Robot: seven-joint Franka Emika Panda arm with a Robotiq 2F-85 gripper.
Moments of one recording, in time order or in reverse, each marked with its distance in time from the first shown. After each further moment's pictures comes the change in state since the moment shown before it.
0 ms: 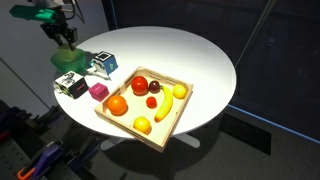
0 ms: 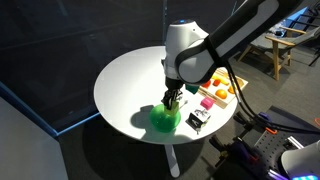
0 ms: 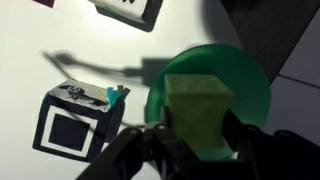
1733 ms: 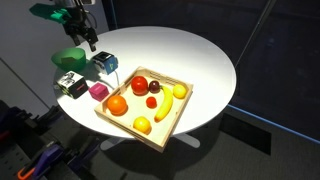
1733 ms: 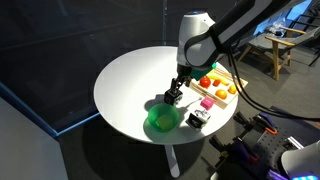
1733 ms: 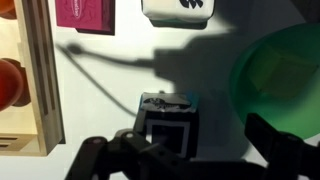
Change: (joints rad) arm -0.033 -0.022 -0.138 -0.001 -0.005 -0.013 0.147
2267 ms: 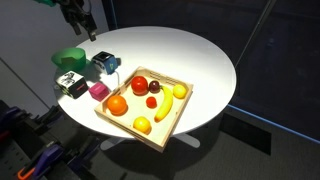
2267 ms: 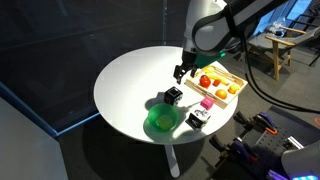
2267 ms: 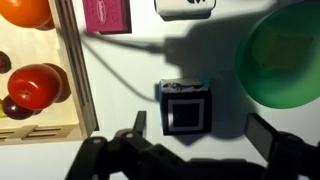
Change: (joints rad) arm -0.003 -0.125 -0.035 -0.024 -0.024 -0.056 0.104
